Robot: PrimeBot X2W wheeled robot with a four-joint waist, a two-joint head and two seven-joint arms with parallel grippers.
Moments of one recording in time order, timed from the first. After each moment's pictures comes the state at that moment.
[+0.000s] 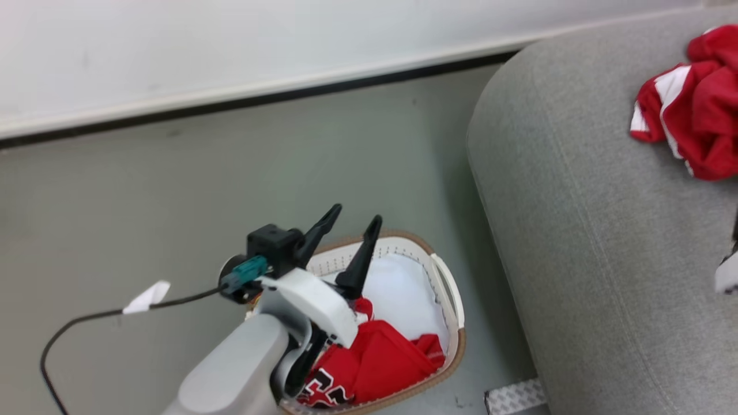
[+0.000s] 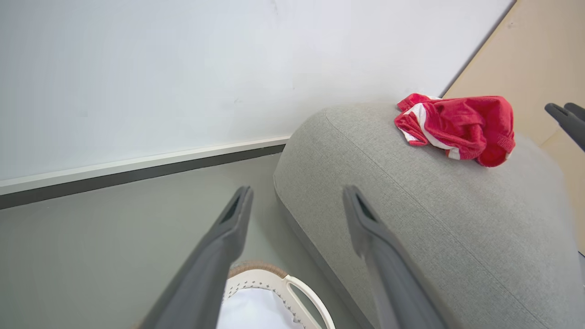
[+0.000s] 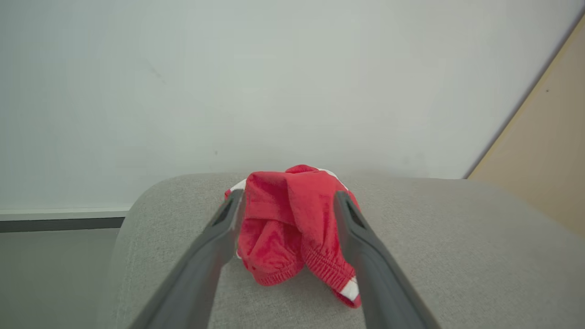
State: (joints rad) left arm -0.65 0.19 -0.75 0.47 -0.65 0.00 -0.25; right arm -0.61 -0.20 -0.31 0.60 -0.03 0.13 -0.26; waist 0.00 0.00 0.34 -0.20
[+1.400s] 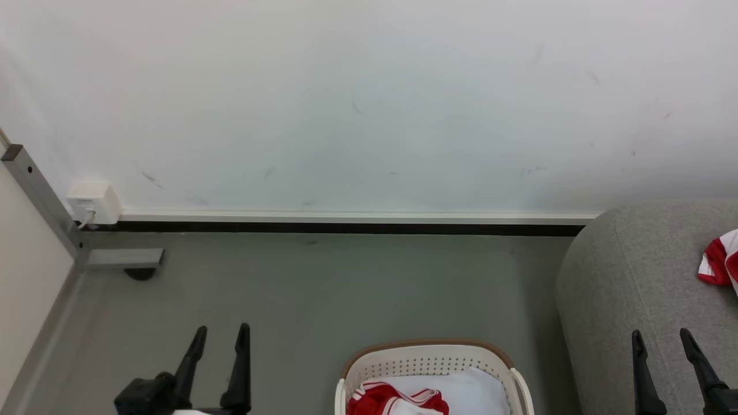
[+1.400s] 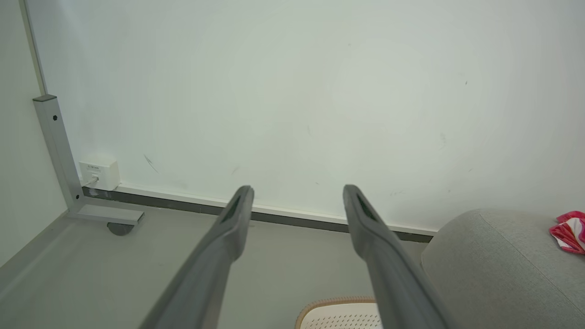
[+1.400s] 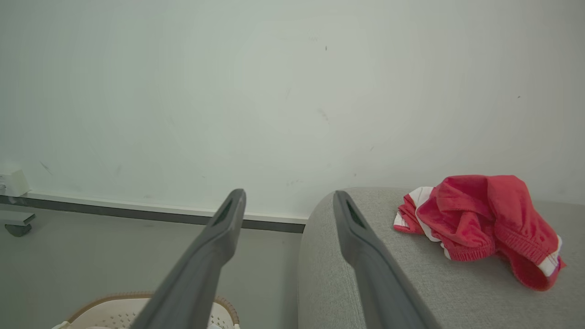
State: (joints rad) left arm -0.03 0.06 -0.05 0.23 -0.25 -0.11 -0.26; right arm -0.02 -0.05 -0.14 0.27 0.04 0.13 -0.26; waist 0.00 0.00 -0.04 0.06
